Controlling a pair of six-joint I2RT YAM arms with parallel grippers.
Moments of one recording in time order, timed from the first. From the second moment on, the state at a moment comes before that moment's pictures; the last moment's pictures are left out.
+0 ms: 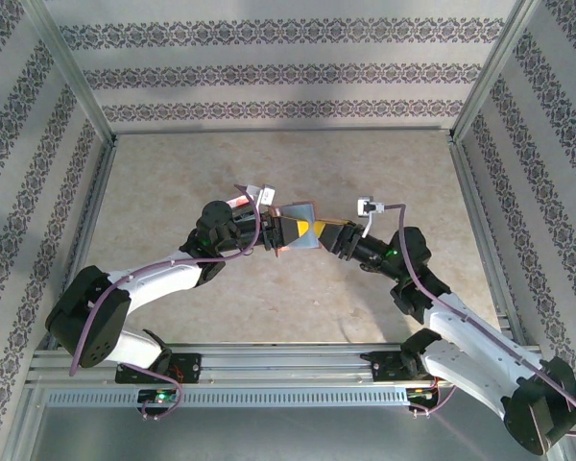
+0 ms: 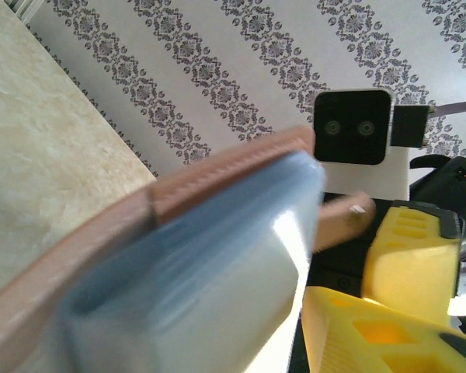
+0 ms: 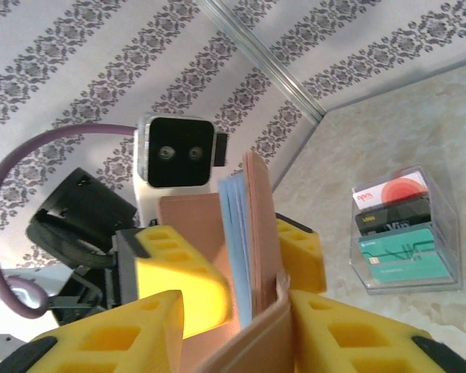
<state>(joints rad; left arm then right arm) -0.61 1.42 0.71 0.73 0.68 -0.84 0.55 0.83 0.46 0.40 -0.45 0.83</state>
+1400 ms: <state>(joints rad) -0.61 1.42 0.69 0.73 0.68 -0.85 0.55 0.83 0.46 0.31 -0.40 0.81</state>
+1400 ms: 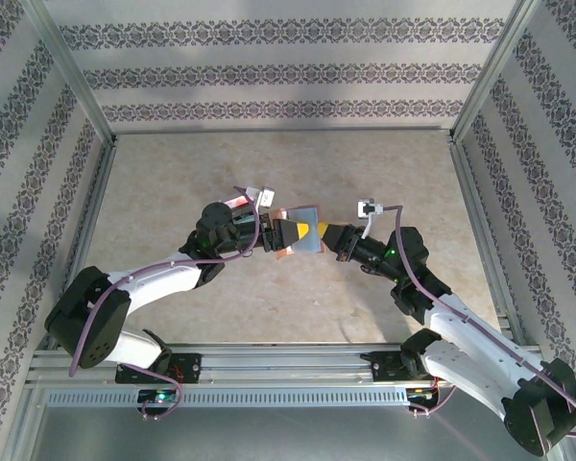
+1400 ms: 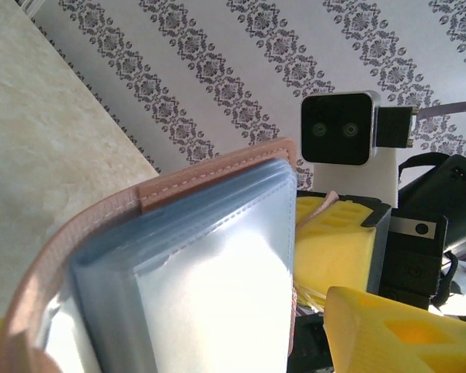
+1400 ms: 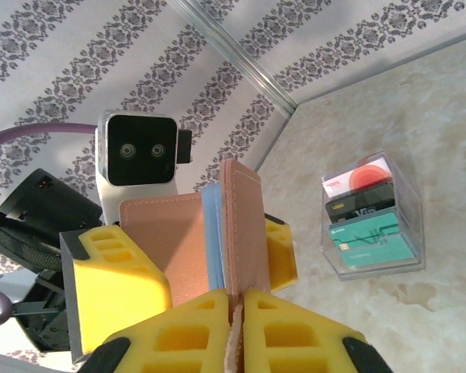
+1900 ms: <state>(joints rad) -0.61 1.47 0.68 0.73 0.68 -0.87 0.55 0.73 0.48 0.14 -0.27 0.77</state>
